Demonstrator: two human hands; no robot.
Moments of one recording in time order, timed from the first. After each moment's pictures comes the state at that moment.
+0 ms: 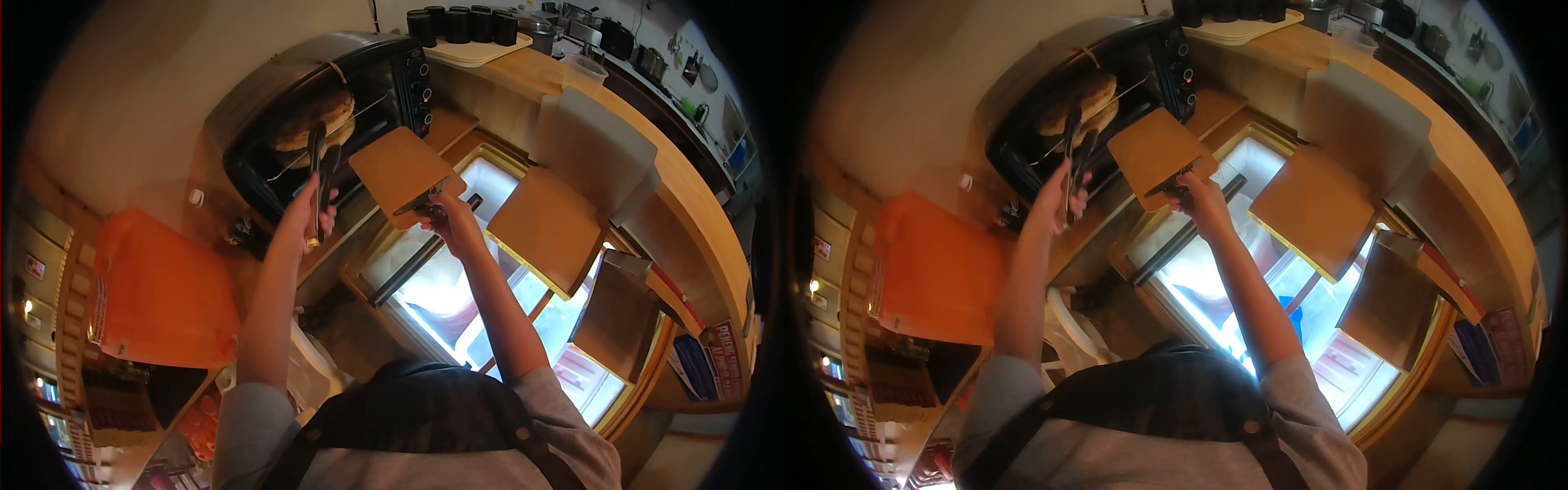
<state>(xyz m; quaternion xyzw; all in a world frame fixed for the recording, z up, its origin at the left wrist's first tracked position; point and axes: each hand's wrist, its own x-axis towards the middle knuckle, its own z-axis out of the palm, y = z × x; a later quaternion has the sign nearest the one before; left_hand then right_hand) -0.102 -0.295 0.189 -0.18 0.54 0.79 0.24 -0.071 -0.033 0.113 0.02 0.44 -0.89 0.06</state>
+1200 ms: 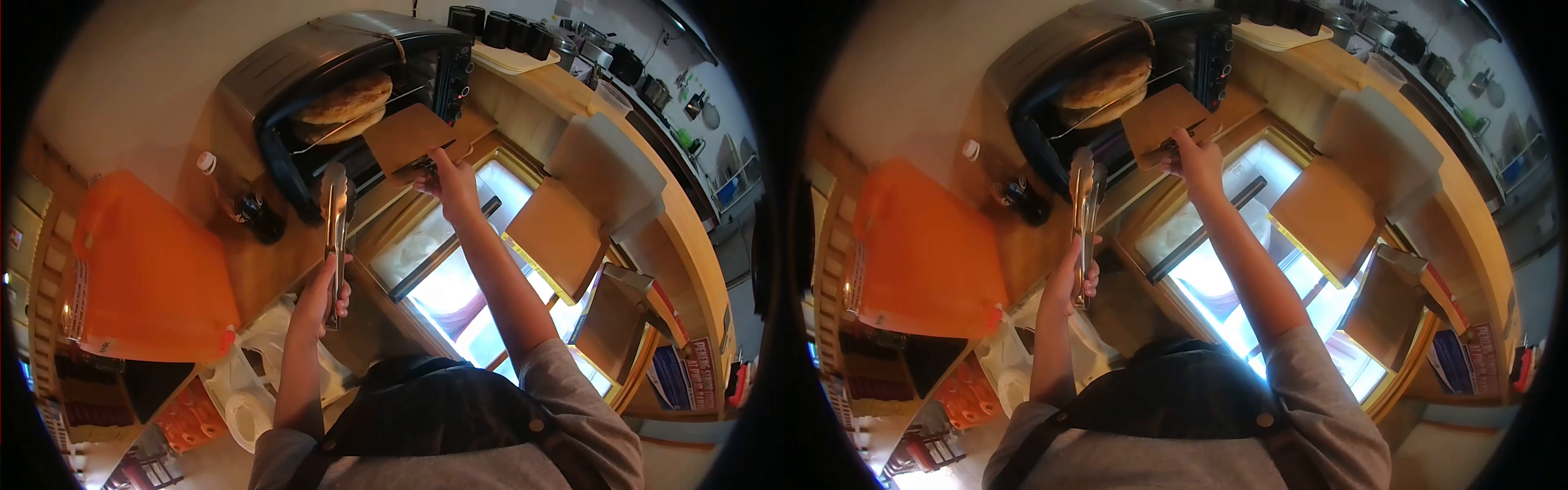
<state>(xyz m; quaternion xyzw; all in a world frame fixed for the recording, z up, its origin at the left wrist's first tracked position) 0.025 -0.353 0.133 -0.14 0.55 0.80 0.21 -0.115 -0.125 0.170 0.09 0.54 -0.83 -0.03</state>
